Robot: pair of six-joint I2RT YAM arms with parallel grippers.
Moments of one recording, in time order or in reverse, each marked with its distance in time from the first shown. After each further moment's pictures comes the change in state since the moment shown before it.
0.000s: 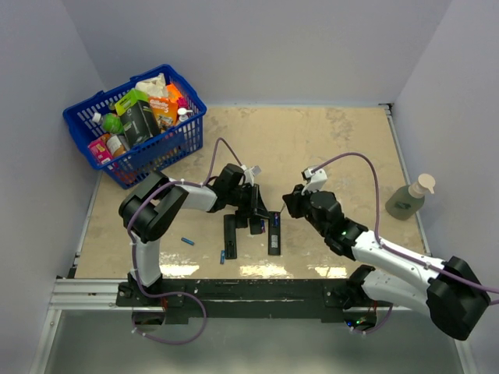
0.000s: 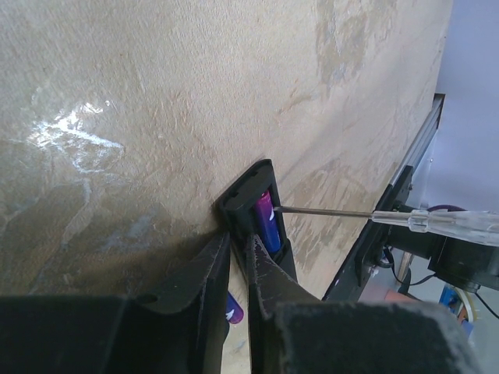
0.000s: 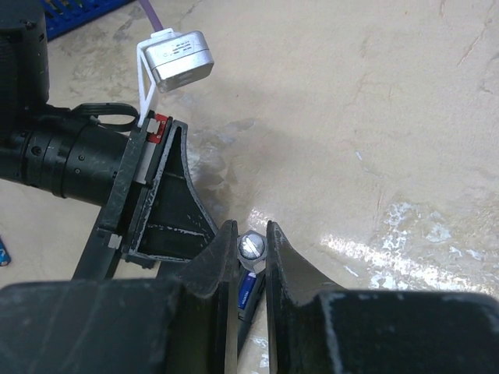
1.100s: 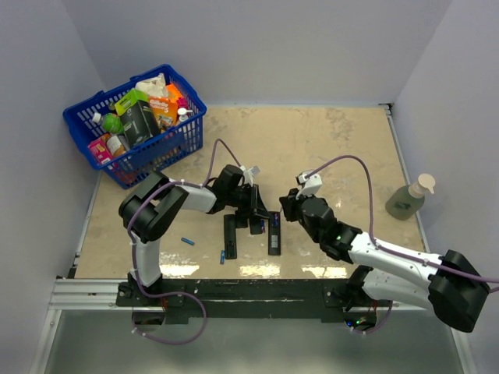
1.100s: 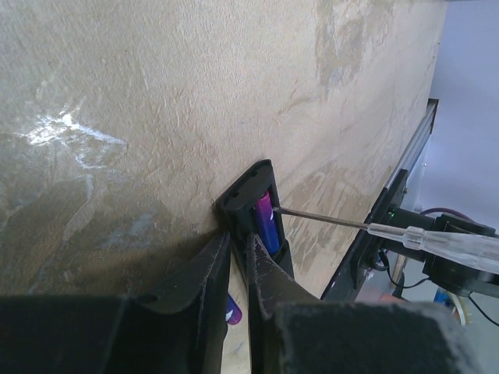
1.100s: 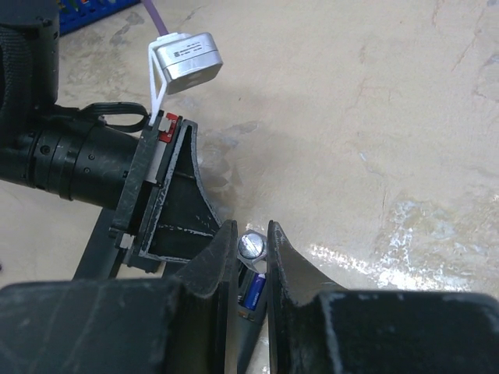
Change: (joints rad) left arm -0.001 0.000 -0.018 0.030 -0.003 -0.027; right arm 0.136 0.030 0.005 0.028 0.165 -0.008
